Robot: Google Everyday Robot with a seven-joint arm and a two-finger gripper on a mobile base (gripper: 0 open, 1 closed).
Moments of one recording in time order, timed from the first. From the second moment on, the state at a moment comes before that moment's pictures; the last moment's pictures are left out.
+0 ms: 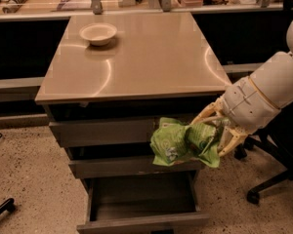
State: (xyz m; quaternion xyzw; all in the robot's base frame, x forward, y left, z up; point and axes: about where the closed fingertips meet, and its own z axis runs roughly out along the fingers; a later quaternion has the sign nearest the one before) arm 0.418 -0.139 0.844 -0.83 0.48 0.16 0.25
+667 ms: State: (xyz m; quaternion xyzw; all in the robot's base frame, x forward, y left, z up) arm 0.422 -0.139 0.831 -0.83 0.48 0.15 0.24
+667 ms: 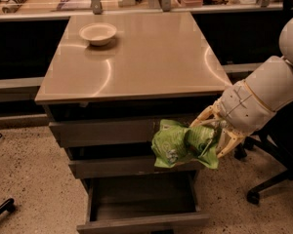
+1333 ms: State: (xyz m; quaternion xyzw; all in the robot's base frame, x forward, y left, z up) arm 0.452 -0.126 0.679 -0.86 0.43 0.15 0.23
